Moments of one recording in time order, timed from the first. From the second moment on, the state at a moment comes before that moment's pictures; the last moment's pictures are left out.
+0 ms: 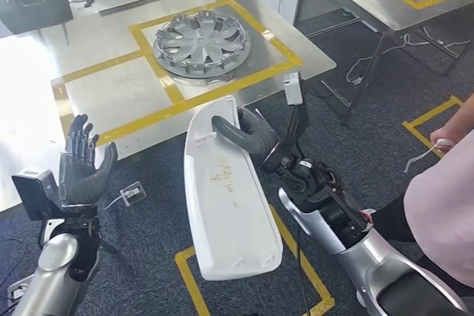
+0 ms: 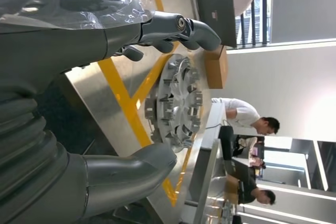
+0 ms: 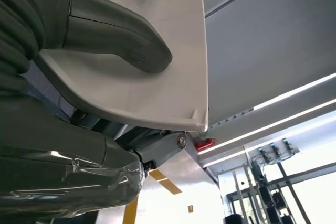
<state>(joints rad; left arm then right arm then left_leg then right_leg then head) -0.34 0.05 -0.38 -1.32 0.28 0.25 -0.38 -0.50 -0.08 0.54 -1.42 -0.83 0.29 0.06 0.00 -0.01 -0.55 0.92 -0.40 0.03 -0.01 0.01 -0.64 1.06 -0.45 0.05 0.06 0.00</state>
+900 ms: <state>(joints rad) -0.35 0.05 -0.38 -1.32 0.28 0.25 -0.39 -0.50 -0.09 0.54 -1.42 -0.82 0.29 0.06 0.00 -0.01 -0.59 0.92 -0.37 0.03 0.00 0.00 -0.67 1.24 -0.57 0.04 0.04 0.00</state>
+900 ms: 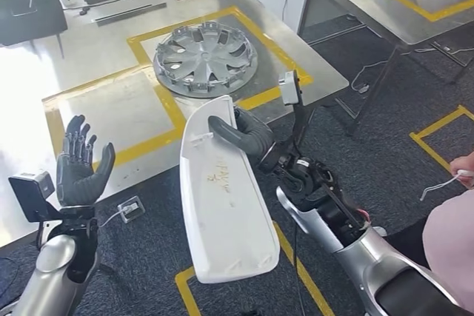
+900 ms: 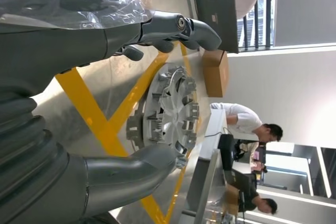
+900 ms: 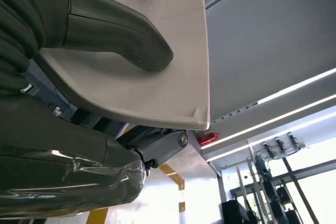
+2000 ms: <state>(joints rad) -0.35 0.05 -0.38 -1.31 0.26 0.24 -0.41 -0.50 -0.09 0.54 -1.42 -0.83 0.29 0.06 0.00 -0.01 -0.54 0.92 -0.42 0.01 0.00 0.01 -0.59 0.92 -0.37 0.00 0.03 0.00</state>
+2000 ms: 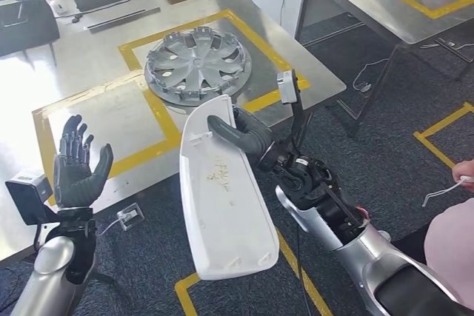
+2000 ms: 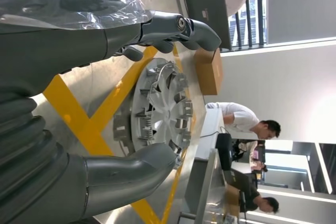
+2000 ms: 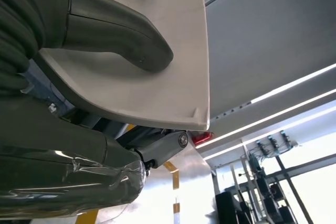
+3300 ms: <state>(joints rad) -0.35 0.04 -0.38 -1.31 0.25 0.25 -0.41 -0.50 -0.09 0.54 -1.42 -0.82 0.29 0.05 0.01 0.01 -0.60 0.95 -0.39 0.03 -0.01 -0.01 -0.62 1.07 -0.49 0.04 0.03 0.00</state>
